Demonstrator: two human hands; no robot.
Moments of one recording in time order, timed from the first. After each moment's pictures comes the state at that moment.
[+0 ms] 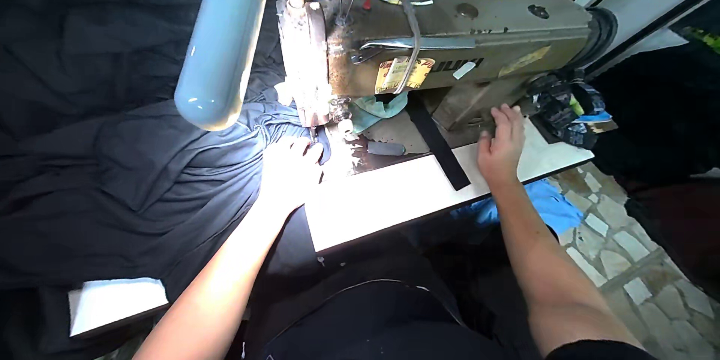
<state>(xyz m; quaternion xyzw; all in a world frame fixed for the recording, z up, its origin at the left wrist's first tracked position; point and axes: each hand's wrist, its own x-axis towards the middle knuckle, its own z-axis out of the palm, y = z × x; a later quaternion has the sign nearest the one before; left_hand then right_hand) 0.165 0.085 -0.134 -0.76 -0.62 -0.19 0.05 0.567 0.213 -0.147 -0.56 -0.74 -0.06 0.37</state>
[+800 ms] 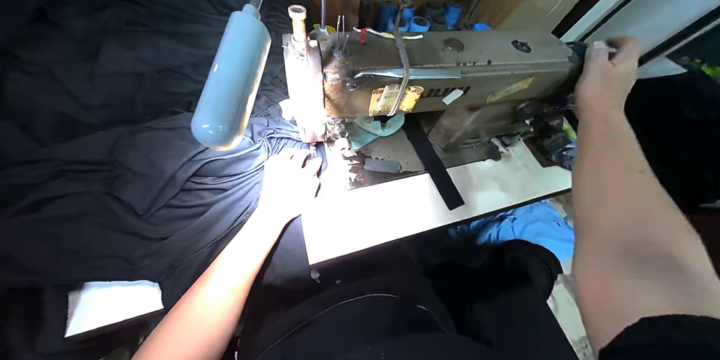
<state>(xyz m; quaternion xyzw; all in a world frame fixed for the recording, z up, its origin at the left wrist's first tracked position) 0.164 0.088 -0.133 -0.75 -0.63 -0.18 0.04 0.609 0.306 0.018 -0.67 -0.60 0.07 0.43</state>
